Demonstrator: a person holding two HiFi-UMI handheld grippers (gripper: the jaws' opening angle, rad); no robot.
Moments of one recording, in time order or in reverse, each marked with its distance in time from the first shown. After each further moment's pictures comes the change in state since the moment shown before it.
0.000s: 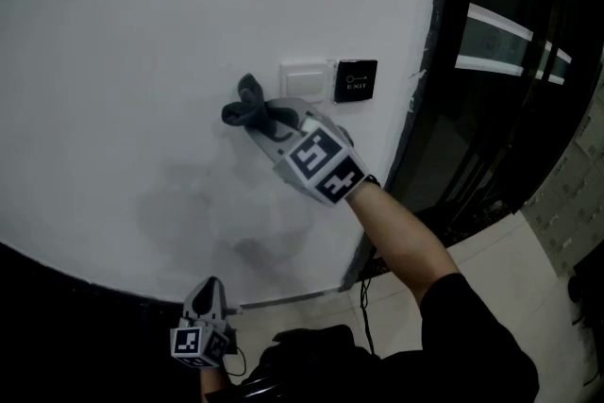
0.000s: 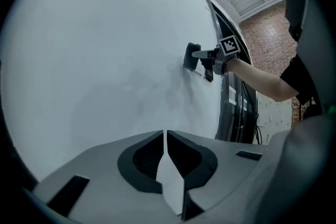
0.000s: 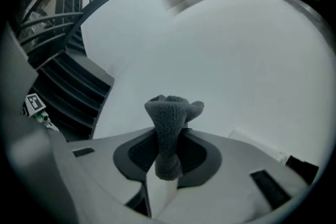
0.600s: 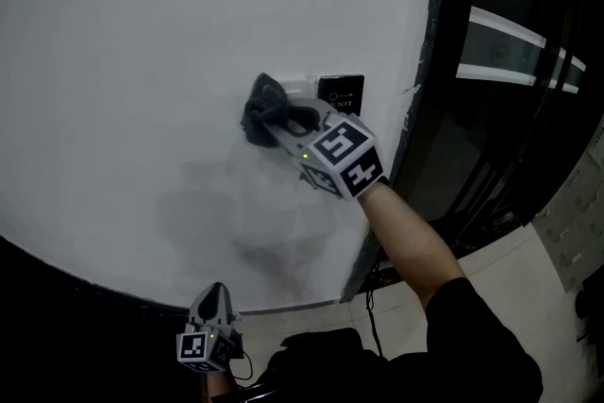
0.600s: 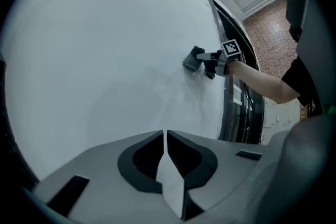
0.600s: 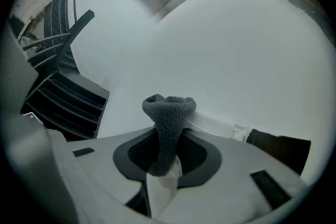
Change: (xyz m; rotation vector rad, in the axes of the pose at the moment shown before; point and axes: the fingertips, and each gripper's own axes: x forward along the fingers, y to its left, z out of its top) left arm 0.035 -0.045 -0.006 0.000 -0.004 0.063; right arm -0.027 -0.077 -0.035 0.157 -0.044 0.021
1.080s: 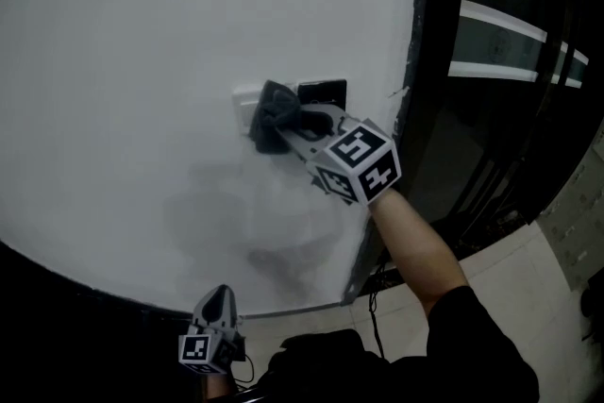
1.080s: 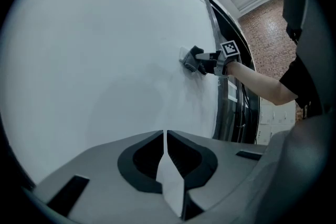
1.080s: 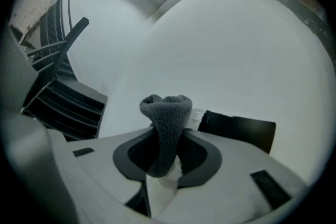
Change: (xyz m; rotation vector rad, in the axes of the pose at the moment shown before) left arm 0.020 -0.033 -0.006 0.023 0.025 -0.047; right arm -0.032 -0.034 -0.018 0.067 -0.025 -0.002
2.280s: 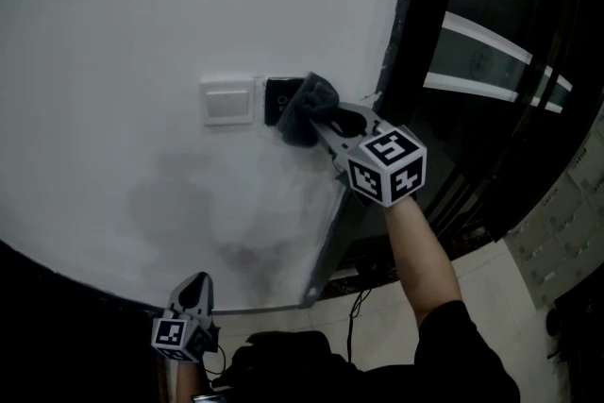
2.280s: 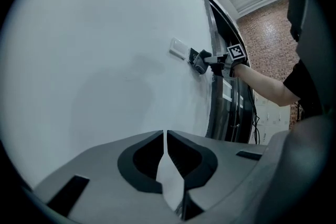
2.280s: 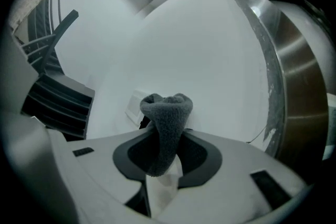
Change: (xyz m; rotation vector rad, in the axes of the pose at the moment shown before) left arm 0.038 -0.043 -0.017 -0.011 0.019 -0.065; right arm -0.080 -0.079 -0.031 0.018 0.060 -0.139
